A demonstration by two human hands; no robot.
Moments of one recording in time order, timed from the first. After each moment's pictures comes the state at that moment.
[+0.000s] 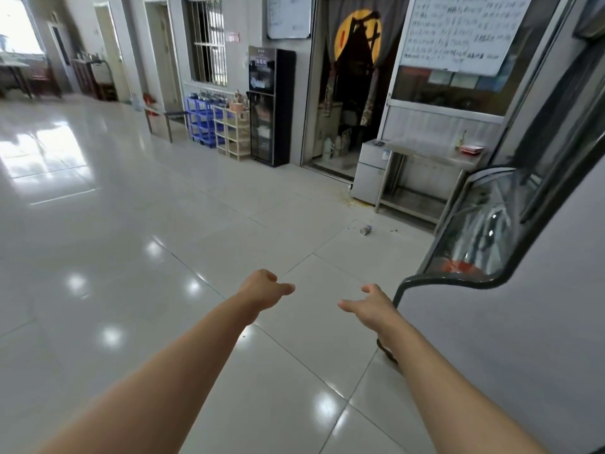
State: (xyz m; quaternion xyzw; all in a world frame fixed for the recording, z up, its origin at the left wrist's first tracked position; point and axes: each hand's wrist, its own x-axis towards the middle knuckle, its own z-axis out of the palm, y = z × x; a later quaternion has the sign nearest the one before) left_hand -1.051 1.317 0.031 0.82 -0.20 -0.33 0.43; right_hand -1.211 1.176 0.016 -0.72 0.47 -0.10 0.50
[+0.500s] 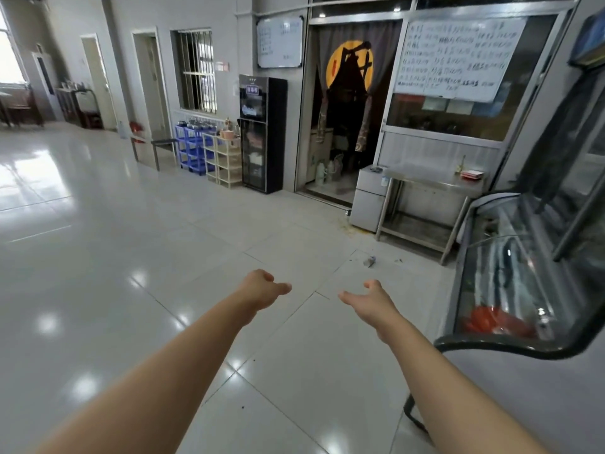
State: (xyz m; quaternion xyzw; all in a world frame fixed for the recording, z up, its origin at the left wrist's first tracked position) left_hand -0.835 1.204 0.058 0.80 -0.24 -0.31 0.45; right_hand -0.993 1.063 0.040 -0.72 0.48 -0.17 0.47
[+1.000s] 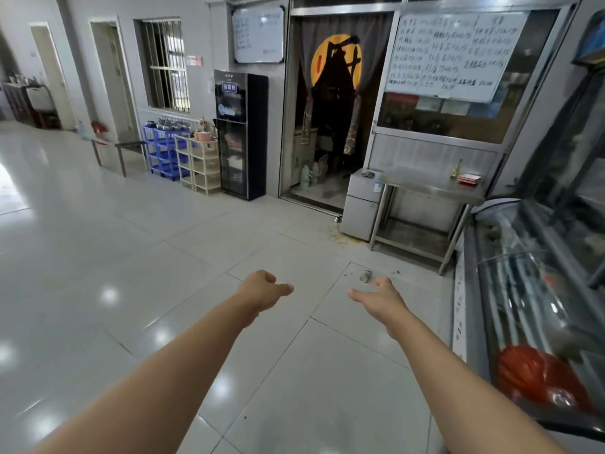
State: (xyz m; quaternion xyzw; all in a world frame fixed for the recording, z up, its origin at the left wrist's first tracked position) left_hand -0.618 1.018 0.065 0.78 -0.27 -0.33 0.45; right_hand -0.791 0.874 0.048 -0.68 0.53 -0.20 0.47
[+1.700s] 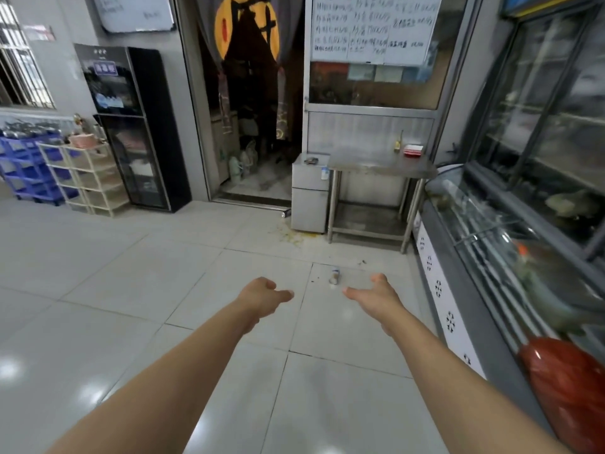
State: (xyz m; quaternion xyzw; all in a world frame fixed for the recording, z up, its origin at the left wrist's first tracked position) left_hand -0.374 0.690 0.033 0.75 -0.38 -0.41 0.35; right_hand -0.576 0.607 0.016 -0.59 0.62 -0.25 0.45
